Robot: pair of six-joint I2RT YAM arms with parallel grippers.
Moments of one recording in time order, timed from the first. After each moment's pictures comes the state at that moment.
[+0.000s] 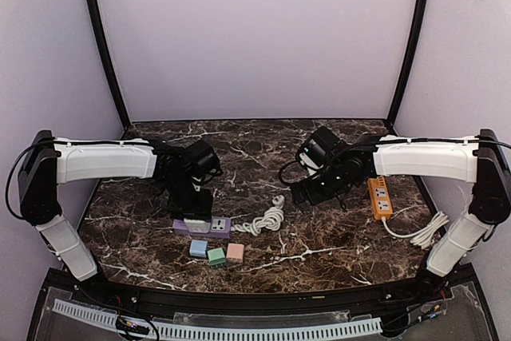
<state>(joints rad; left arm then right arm) -0.81 1.68 1.17 -0.91 -0.01 -0.78 0.86 1.59 1.15 -0.67 0.14 0.35</state>
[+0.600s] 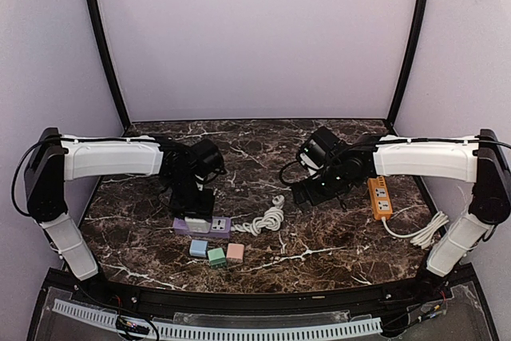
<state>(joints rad) -0.82 1.73 1.23 -0.96 -0.02 -0.77 0.86 1.60 1.15 -0.68 0.15 0.35</state>
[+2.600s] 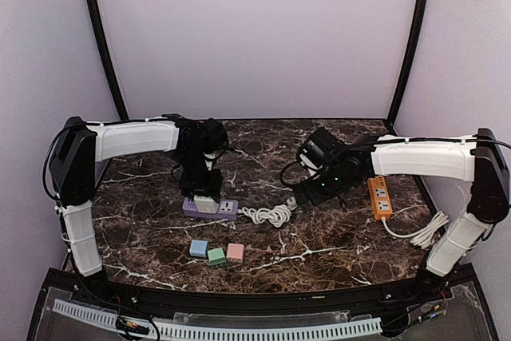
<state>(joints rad) -0.69 1.96 1.49 -1.03 0.03 -0.60 0.86 1.61 1.15 -0.69 0.20 0.31</state>
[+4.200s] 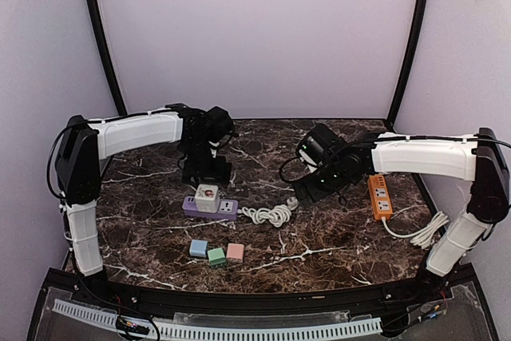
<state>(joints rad) -0.70 1.98 1.64 -1.06 -0.06 -0.63 0.86 1.61 1.18 -0.70 0.24 0.29</state>
